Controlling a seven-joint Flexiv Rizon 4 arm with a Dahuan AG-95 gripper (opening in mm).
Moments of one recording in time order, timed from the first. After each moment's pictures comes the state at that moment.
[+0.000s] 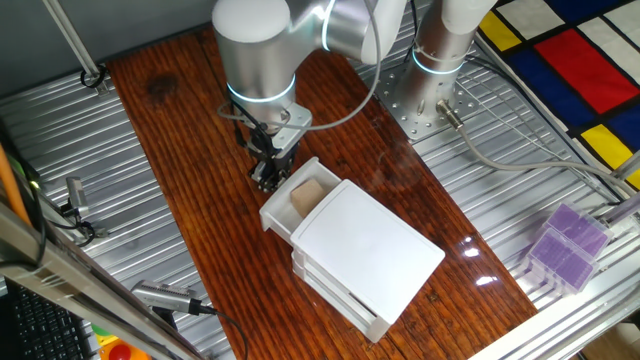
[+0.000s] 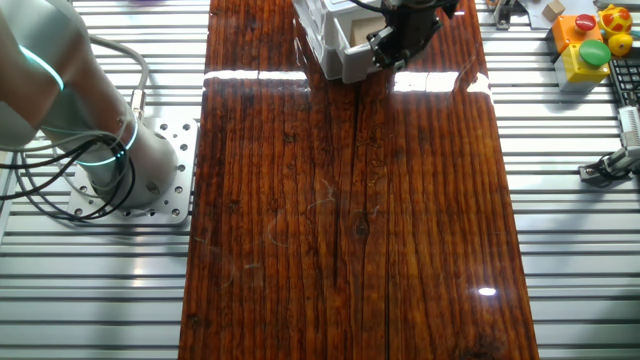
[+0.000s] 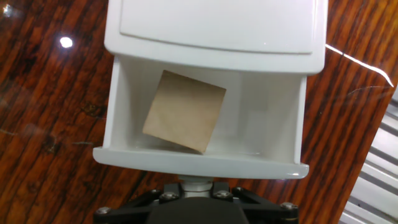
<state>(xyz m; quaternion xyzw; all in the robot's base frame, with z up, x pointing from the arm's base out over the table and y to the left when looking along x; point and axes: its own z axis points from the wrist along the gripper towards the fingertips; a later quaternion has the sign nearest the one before) 0.492 0.131 0.153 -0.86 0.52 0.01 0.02</state>
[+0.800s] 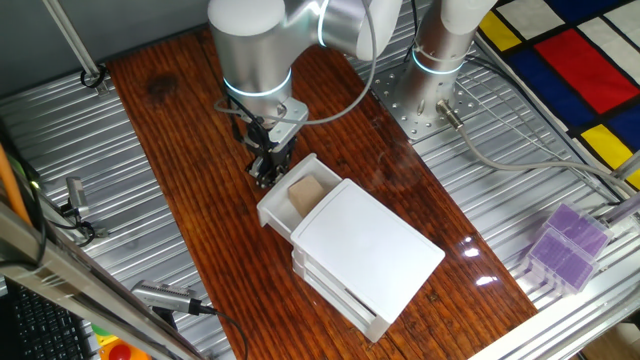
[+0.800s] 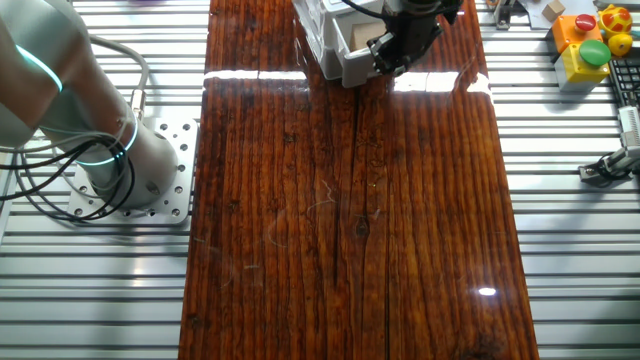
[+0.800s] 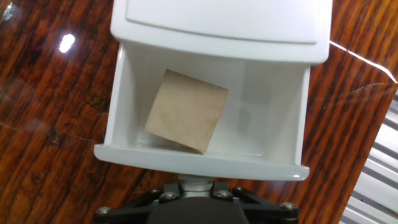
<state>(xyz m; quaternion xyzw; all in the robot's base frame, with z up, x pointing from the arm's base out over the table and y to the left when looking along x) 0.493 0.120 0.151 -0.86 0.51 0.01 0.03</state>
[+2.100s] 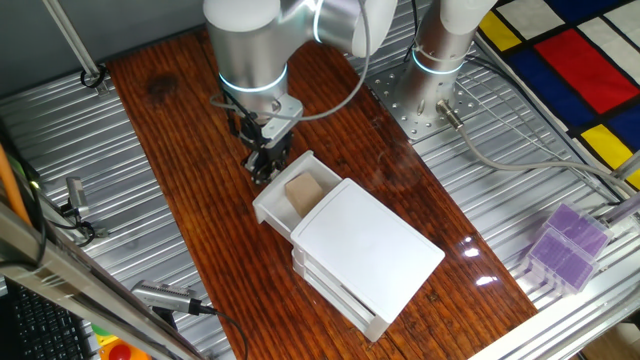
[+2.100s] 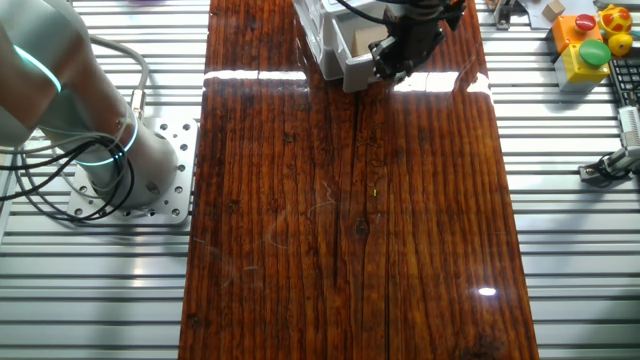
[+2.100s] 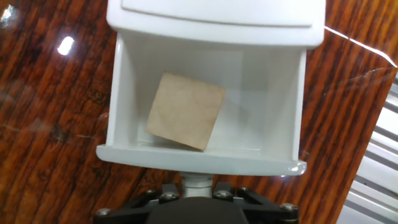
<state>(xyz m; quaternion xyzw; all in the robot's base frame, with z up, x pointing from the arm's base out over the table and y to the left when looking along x) 0.494 0.110 0.158 -0.85 0.53 0.01 0.02</state>
